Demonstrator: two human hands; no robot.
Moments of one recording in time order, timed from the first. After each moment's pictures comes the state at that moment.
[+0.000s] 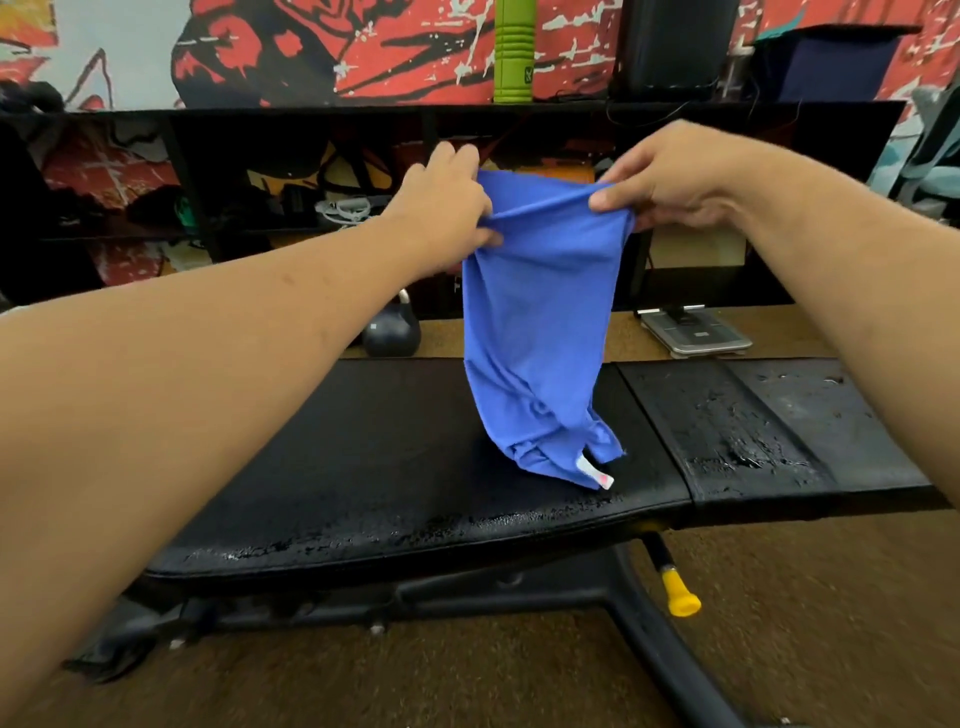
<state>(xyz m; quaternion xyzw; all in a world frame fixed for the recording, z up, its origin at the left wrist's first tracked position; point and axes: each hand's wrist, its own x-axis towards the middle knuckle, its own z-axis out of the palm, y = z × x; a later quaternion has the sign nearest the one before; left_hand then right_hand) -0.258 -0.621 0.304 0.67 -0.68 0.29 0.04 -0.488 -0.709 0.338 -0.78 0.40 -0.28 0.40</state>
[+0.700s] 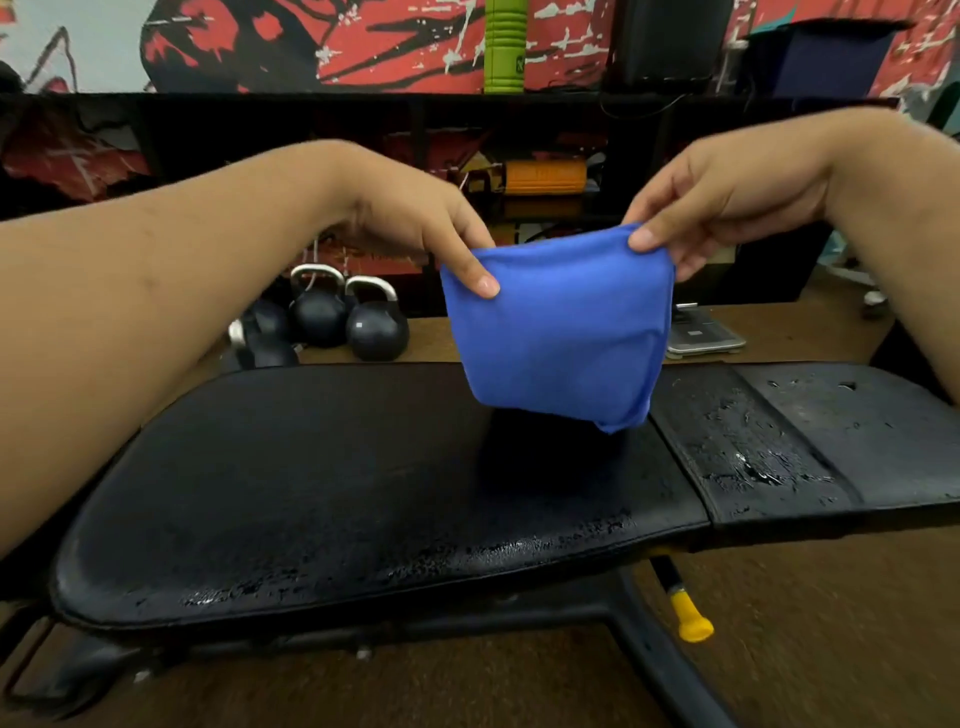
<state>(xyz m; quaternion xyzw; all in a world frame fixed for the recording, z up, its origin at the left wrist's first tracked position) -0.240 -0.601 0.328 0.59 -0.73 -0.33 0.04 -0.517 -0.713 0.346 -0.82 0.36 0.01 0.44</state>
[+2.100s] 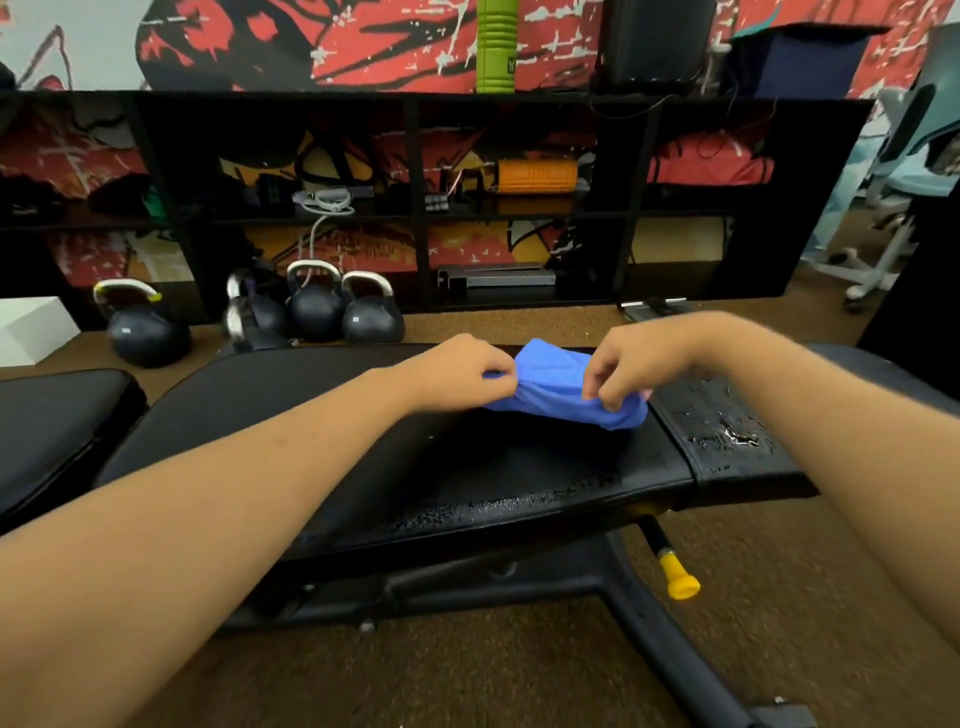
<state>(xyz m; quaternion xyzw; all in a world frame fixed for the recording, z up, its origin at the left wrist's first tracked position) -0.270 -0.590 0.148 0.57 -0.81 -0.08 0.14 -0.504 -0.663 0.205 -0.87 0.40 0.13 0.26</state>
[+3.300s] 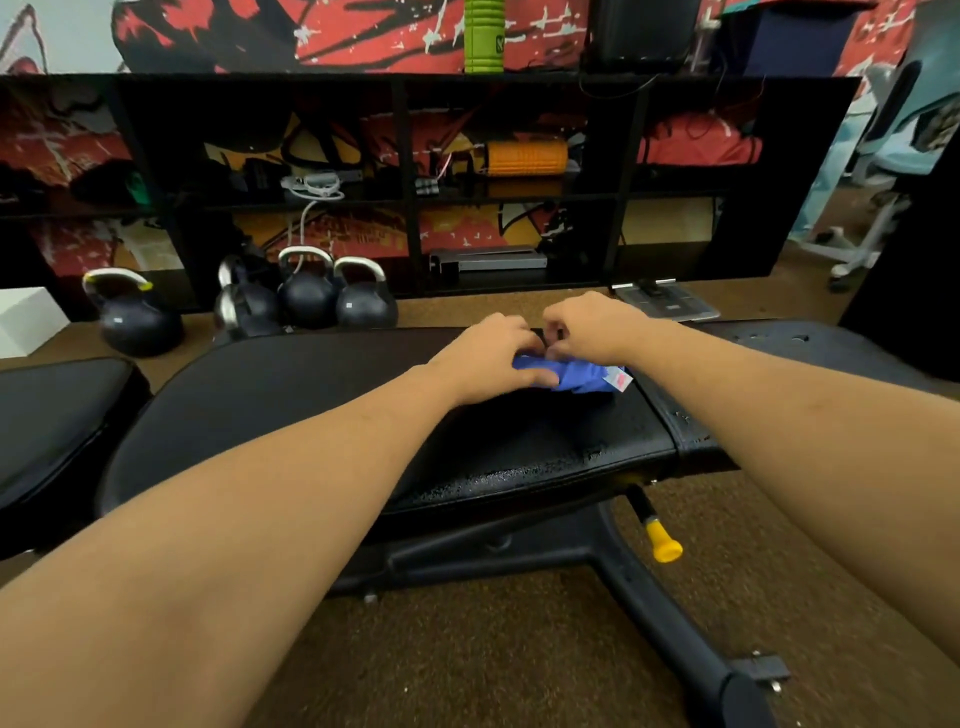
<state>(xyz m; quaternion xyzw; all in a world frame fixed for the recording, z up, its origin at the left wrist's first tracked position) -0.300 -0.605 0.133 0.57 -0.80 -0.02 0.17 -0.470 -0.674 0.177 -0.91 0.41 0.01 0.01</state>
